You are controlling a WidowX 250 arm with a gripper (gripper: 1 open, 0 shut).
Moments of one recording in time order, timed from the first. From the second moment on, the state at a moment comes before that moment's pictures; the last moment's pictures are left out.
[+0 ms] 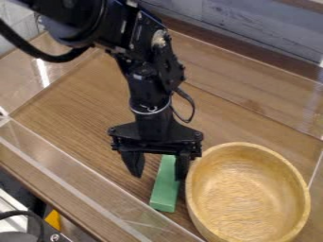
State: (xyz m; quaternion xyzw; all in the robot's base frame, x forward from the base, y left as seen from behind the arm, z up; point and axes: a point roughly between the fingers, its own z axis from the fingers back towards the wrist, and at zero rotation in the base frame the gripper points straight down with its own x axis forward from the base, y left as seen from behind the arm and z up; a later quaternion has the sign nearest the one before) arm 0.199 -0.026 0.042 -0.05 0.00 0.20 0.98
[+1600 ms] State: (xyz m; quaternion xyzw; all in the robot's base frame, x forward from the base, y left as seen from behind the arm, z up) arm 0.201 -0.030 0.033 -0.05 -0.01 0.22 0.98
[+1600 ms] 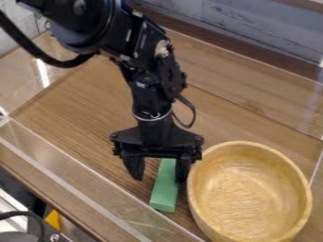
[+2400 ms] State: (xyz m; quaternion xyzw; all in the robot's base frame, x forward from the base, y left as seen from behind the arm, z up) arm 0.194 -0.036 0.029 -0.05 0.02 0.20 0.98
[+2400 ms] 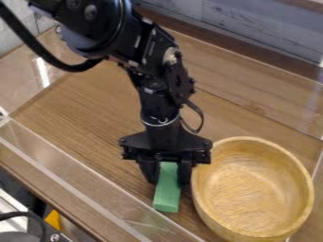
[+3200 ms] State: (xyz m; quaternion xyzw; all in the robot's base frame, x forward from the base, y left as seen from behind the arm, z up) arm 0.187 -0.033 0.040 -0.04 0.05 0.19 0.98
